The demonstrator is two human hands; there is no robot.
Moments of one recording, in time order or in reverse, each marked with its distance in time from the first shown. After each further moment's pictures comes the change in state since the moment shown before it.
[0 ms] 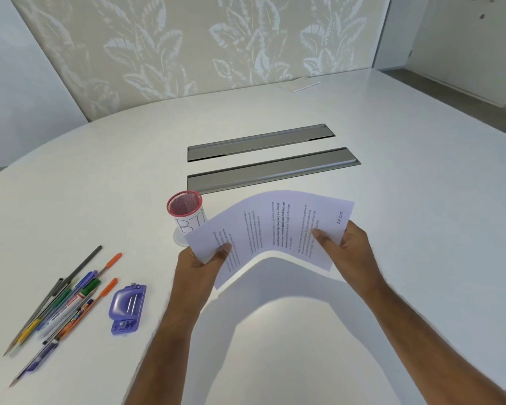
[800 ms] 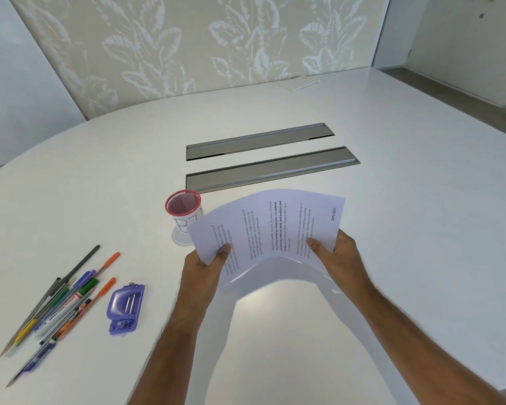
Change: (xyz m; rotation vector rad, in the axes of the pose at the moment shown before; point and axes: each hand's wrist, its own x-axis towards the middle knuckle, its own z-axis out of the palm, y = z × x) left_hand 0.000 -0.007 0.013 0.030 -0.029 -0.080; right_hand 0.000 0.025 0.011 -0.045 0.001 0.064
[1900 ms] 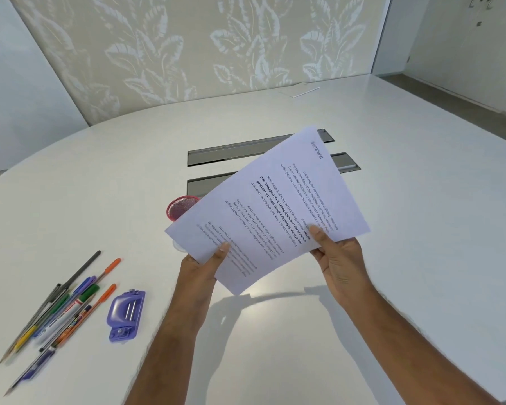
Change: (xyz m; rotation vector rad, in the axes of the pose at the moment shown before) left_hand 0.006 0.004 -0.006 -0.417 -0.145 0.005; right_hand -0.002 -0.036 0.018 0.886 -0.036 0.070
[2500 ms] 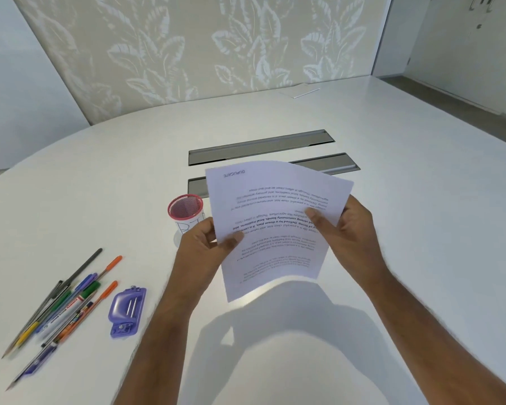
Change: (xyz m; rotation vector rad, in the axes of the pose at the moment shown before) left_hand 0.000 0.045 0.017 0.279 -0.089 0.146; right_hand -0.005 -0.059 0.036 -0.681 -0.128 -0.309
